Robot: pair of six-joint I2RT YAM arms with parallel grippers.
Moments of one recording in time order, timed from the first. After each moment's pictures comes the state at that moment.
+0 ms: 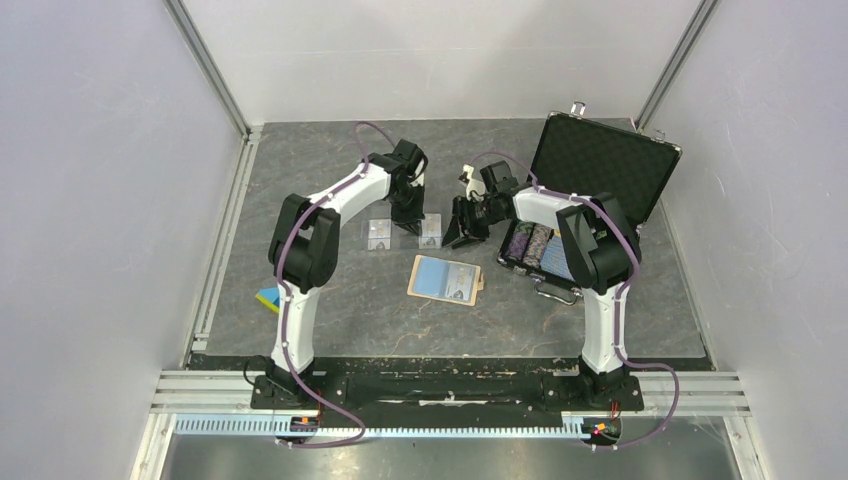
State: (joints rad) left arm -0.48 2.15 1.71 -0.82 0.18 -0.40; right arm 0.40 2.09 1.35 -0.31 -0.68 0.37
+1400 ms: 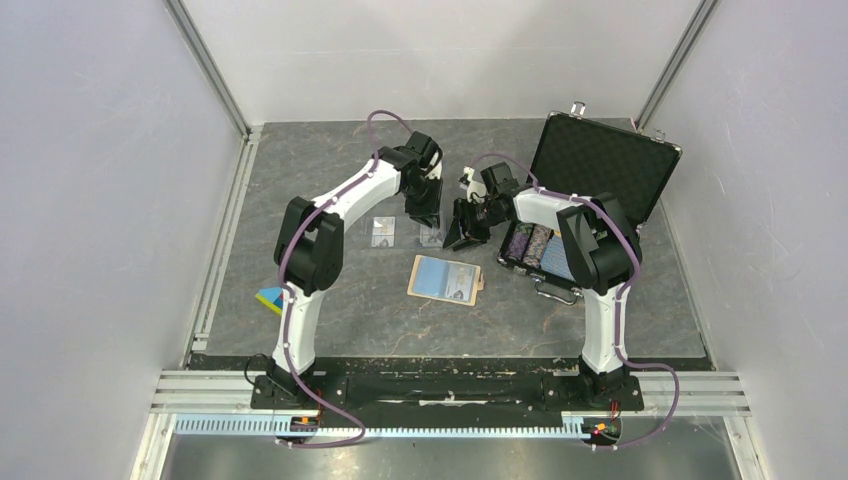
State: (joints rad) left arm -0.54 2.16 1.83 -0.86 0.20 -0.34; right arm 0.40 2.08 1.33 -0.32 -0.68 0.36
